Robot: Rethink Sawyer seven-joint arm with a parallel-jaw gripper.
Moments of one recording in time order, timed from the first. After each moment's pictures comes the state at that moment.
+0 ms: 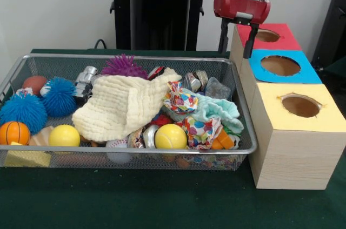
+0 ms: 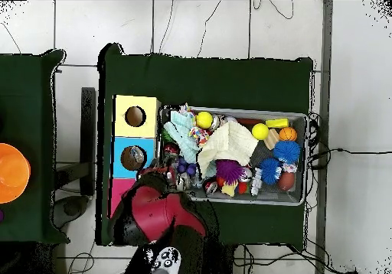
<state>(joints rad) 0.20 -0.72 -0.26 1.88 -0.32 -0.03 1.92</state>
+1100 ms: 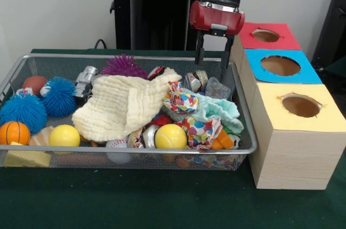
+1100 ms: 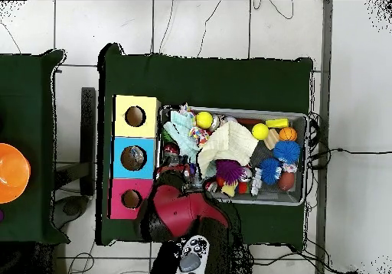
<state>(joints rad) 0.08 -0.68 -0.24 1.89 -0.40 -0.14 1.92</state>
